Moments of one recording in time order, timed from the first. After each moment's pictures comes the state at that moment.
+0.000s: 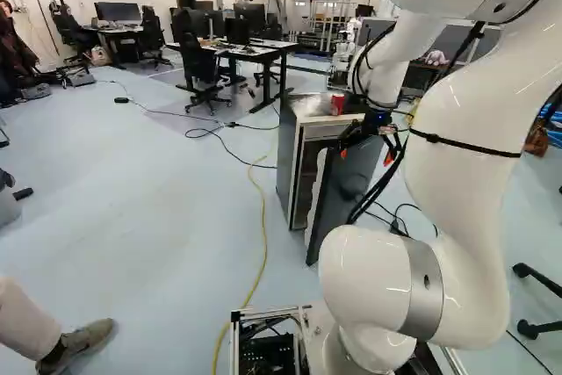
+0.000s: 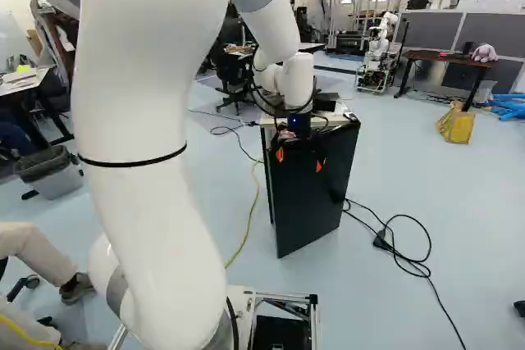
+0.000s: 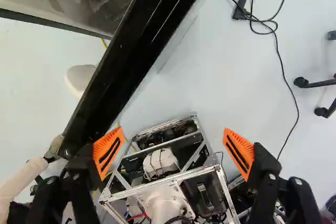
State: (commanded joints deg) arm -23.8 -16.3 -58.5 -1.8 -40.5 0.0
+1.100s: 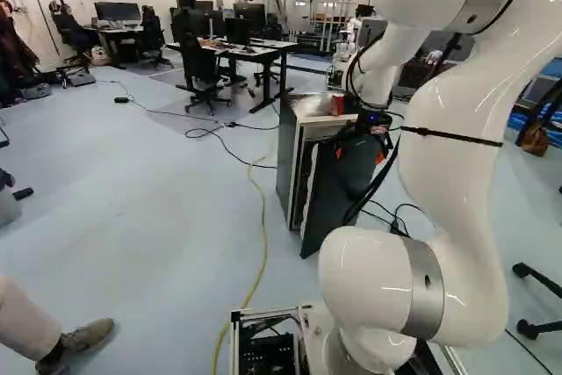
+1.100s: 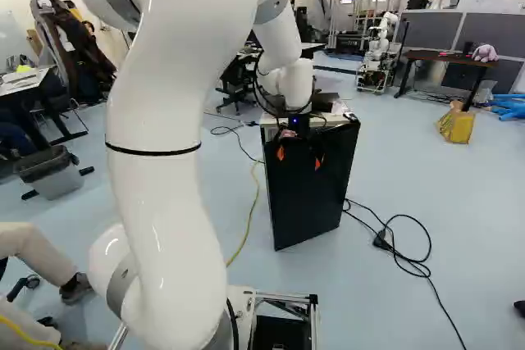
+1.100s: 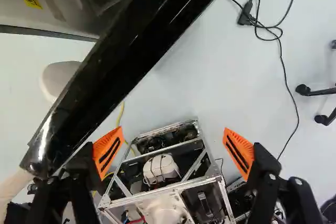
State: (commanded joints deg) arm -22.5 -23.3 -63.6 -1.8 -40.1 0.0
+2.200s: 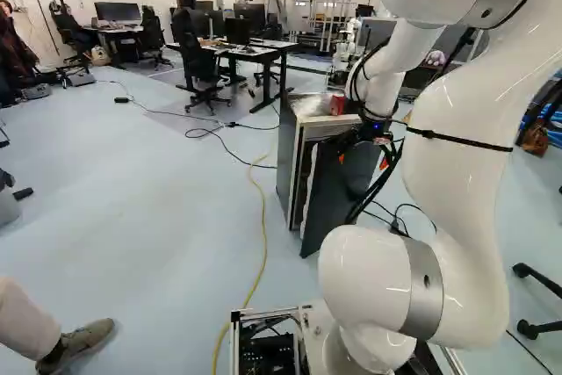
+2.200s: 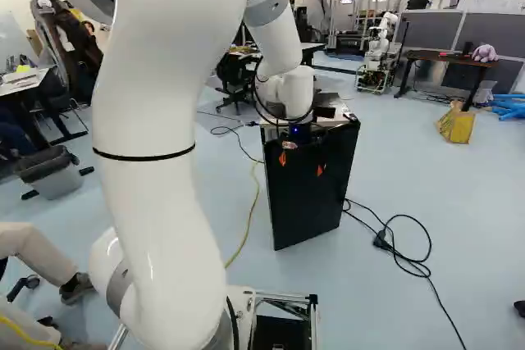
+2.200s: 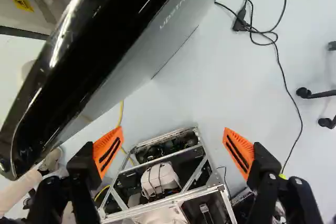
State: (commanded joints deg) arm -24.0 -18.9 -56.4 -1.8 -31.2 0.0
